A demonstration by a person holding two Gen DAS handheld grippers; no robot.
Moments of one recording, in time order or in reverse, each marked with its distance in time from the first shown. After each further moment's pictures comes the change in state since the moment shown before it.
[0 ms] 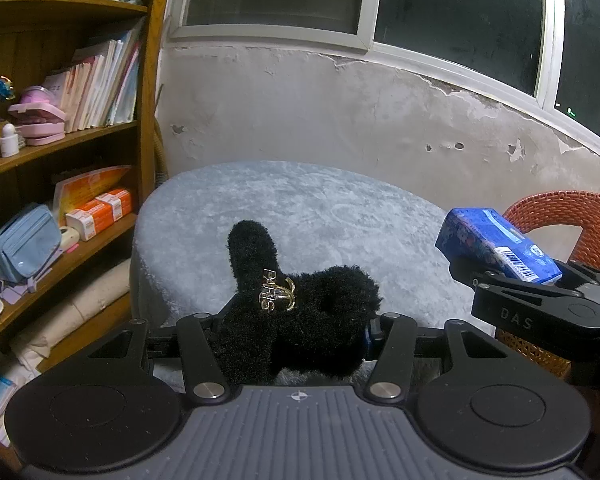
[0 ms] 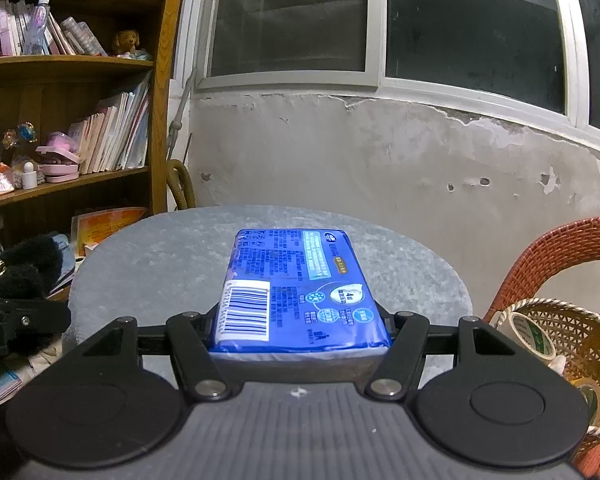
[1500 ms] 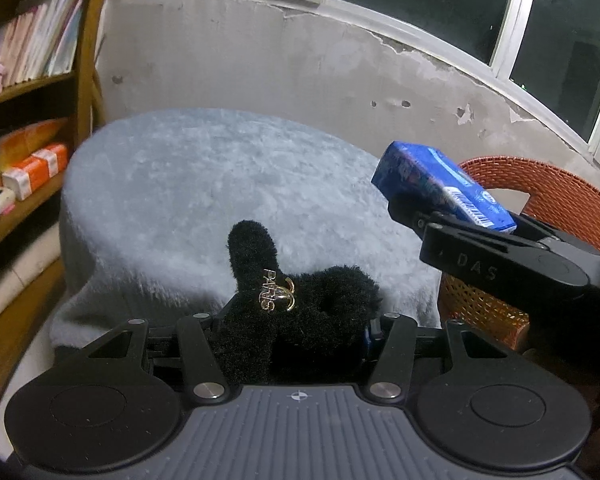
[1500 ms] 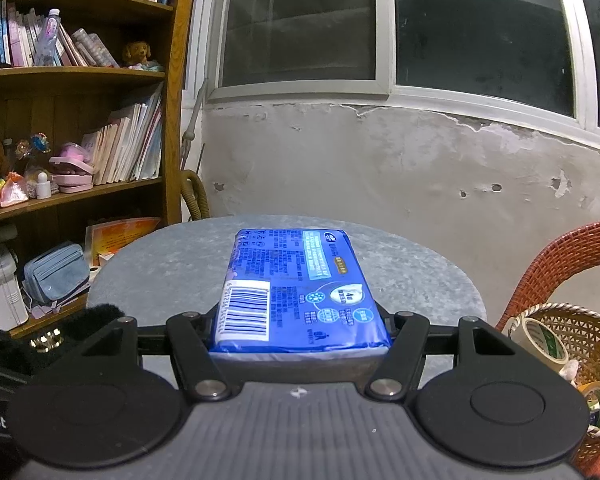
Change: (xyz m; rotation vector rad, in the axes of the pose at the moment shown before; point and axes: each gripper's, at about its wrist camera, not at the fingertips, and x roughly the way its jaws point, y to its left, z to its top) left arm 0.023 -0.008 -0.011 -0.004 0.153 -0.201; right arm -0.005 -0.005 -0.002 0.006 -0.031 0.050
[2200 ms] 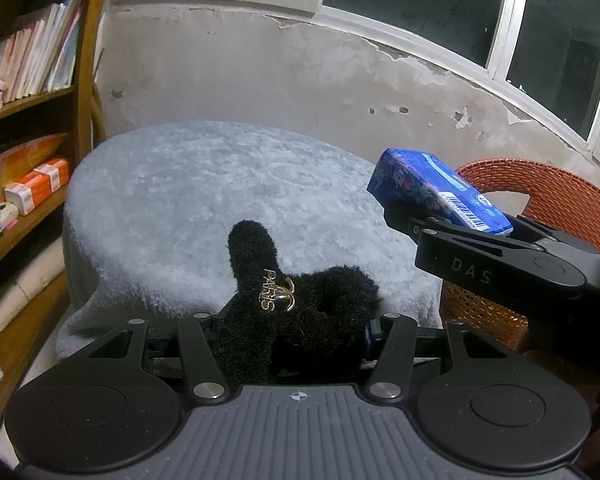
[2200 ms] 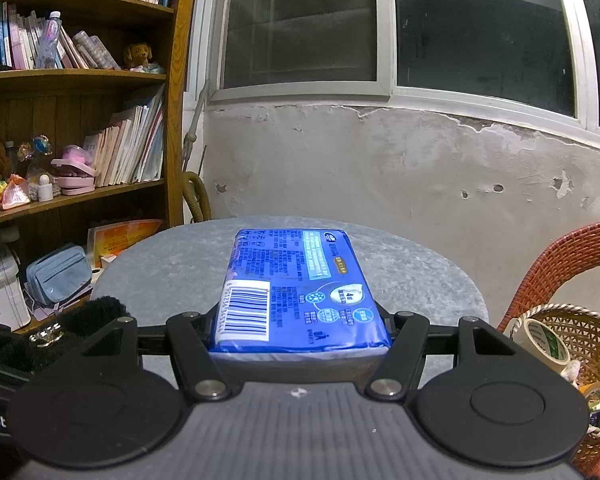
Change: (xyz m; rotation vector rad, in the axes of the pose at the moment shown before) left arm -0.004 -0.007 0.001 0.026 -0.034 0.015; right arm 0.000 -0.002 0.001 0.002 -0.003 0.010
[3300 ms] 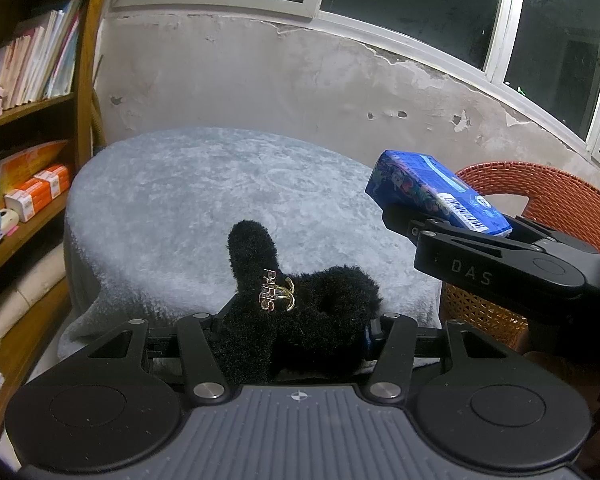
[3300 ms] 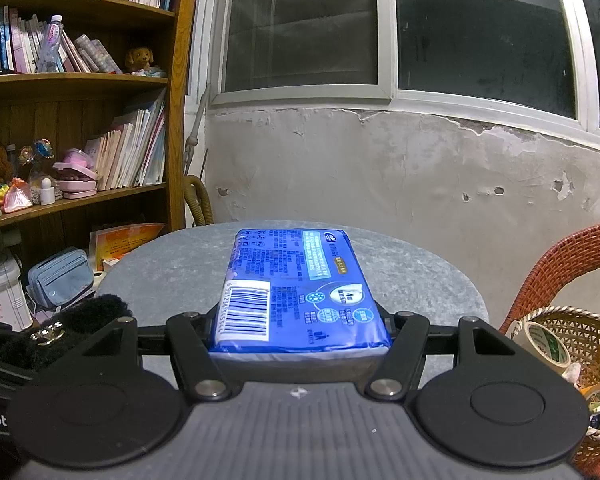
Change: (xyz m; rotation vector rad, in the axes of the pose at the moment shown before) left arm -0.001 0.002 0.001 0.011 -0.014 -0.002; right arm -0.001 0.002 0.002 0.001 -0.008 0.005
